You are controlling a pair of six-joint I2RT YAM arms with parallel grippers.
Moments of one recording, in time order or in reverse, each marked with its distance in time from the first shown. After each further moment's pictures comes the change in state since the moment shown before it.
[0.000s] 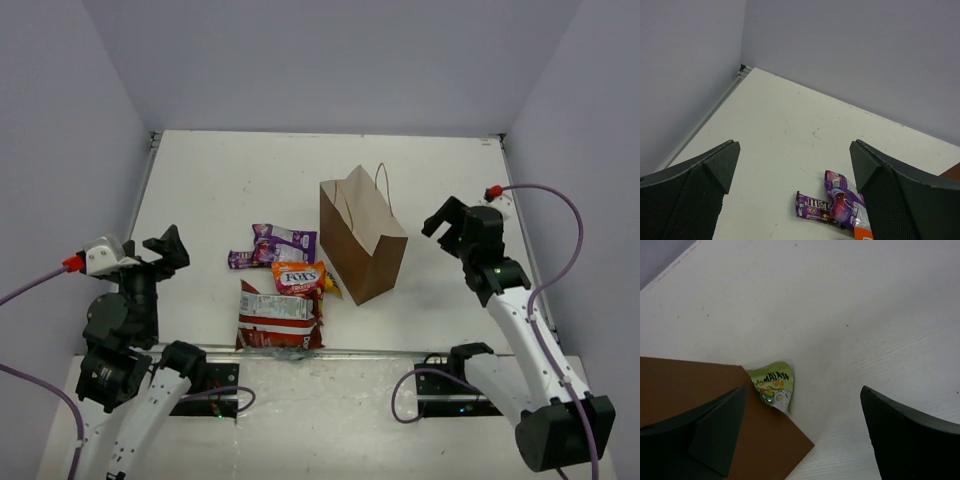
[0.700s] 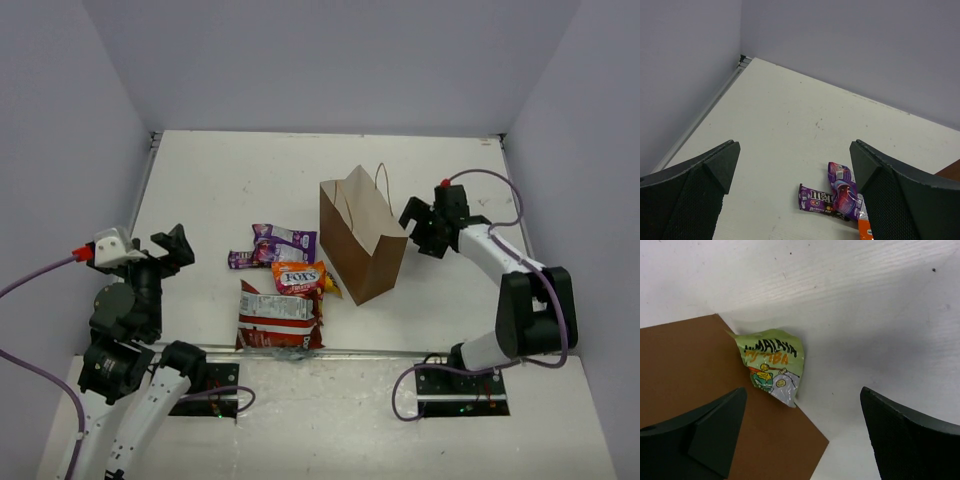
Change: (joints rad) left arm 0.000 0.062 0.007 -0.019 0.015 0.000; right arm -0.024 0.557 0.132 0.027 -0.375 -0.038
